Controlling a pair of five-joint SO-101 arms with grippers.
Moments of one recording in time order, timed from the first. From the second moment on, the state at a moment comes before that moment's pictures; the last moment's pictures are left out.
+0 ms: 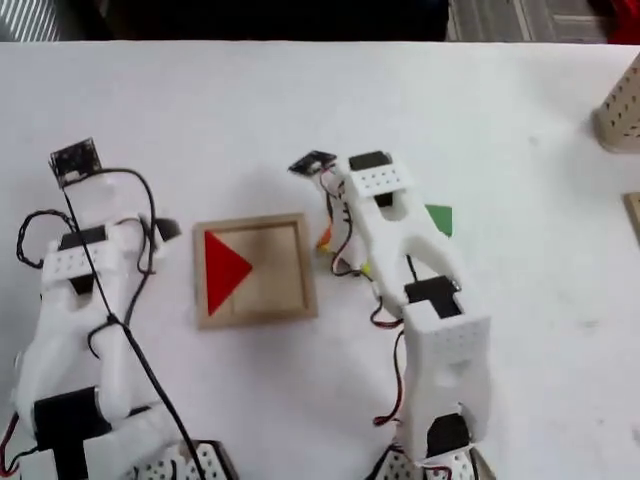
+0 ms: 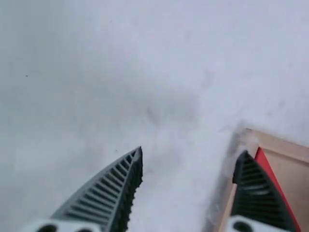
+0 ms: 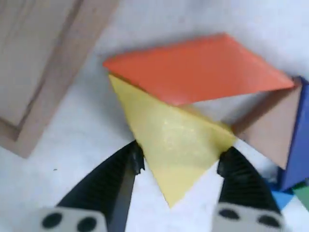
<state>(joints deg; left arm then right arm) -21.1 -12.9 46.4 41.7 10.7 -19.6 32.2 -6.5 80.0 33.2</state>
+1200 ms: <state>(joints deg) -21.1 -12.9 46.4 40.5 10.7 -17.6 -2.2 26.3 51.2 7.7</state>
